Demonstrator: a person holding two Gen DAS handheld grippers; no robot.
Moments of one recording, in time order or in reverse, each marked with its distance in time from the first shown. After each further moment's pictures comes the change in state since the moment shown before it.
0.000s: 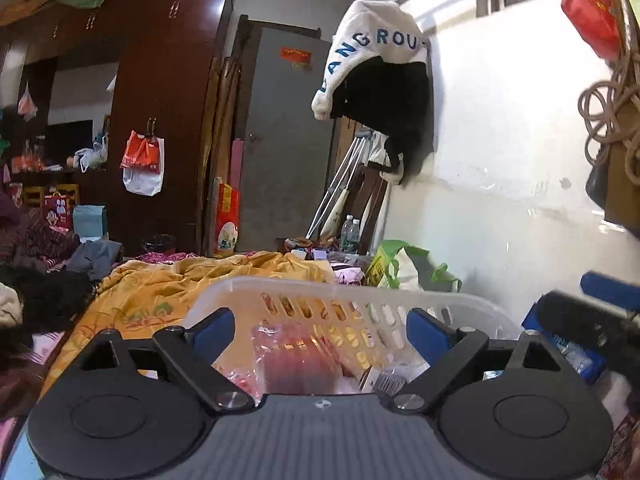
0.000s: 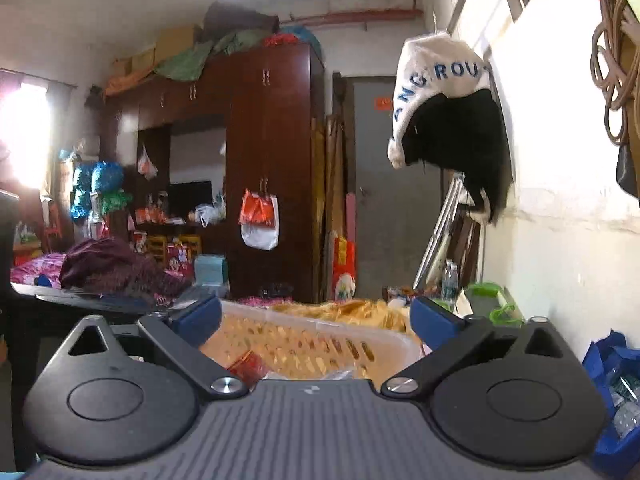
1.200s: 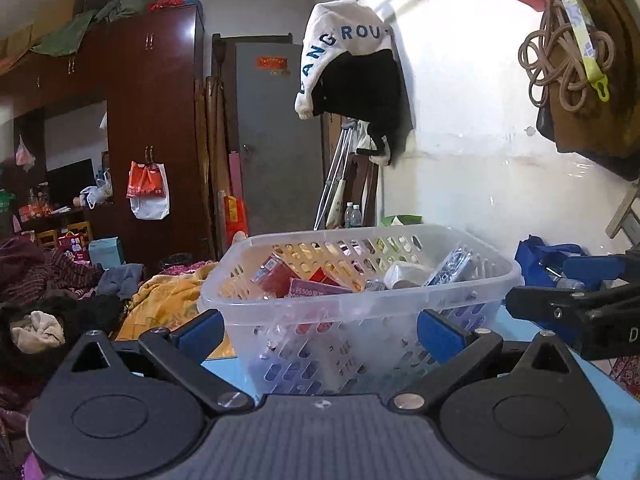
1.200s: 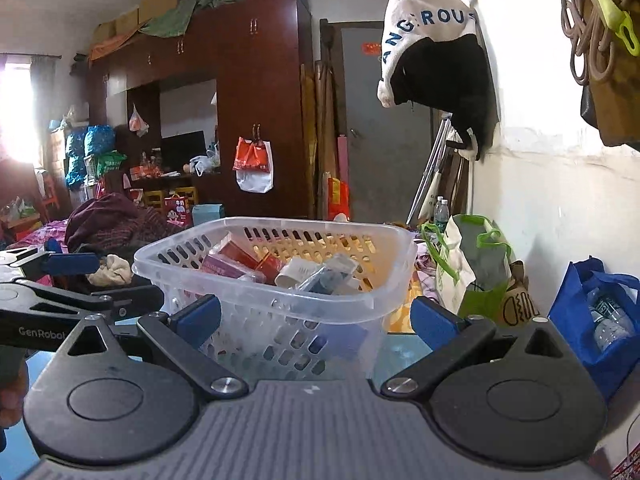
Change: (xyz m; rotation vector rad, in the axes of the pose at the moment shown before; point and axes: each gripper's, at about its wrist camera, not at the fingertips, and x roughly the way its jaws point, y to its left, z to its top) left arm -0.092 -0.018 -0.048 0.166 0.004 0.041; right arm -0.051 0.021 -0.030 0.041 0.191 -0.032
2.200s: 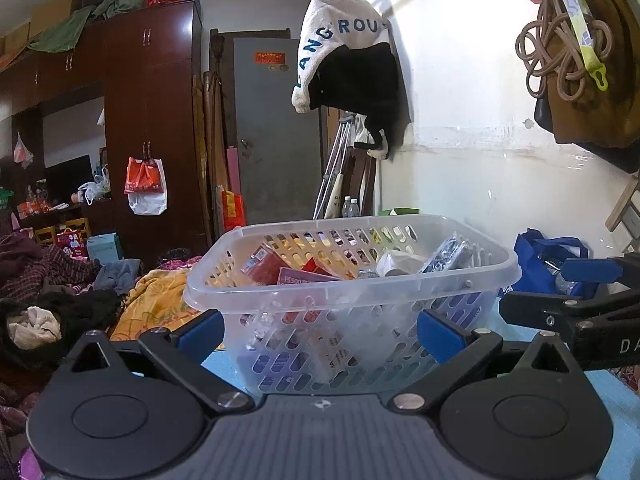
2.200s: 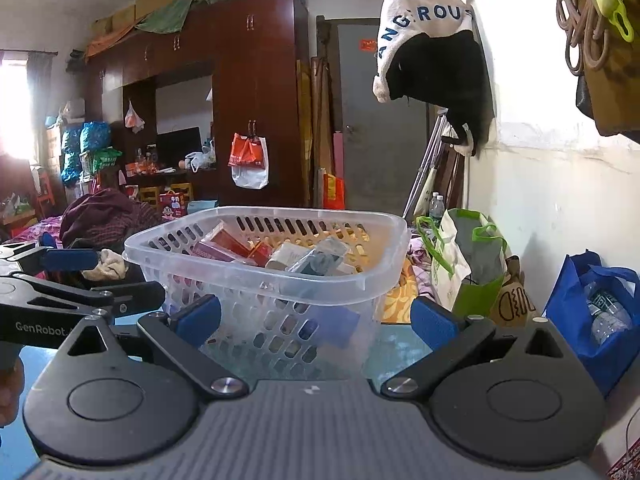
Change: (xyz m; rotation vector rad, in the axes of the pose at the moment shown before) left arm 0.006 -0.011 -0.005 0.003 0.014 0.002; right arm 0.001 -0.006 -0.009 0.007 0.009 -0.013
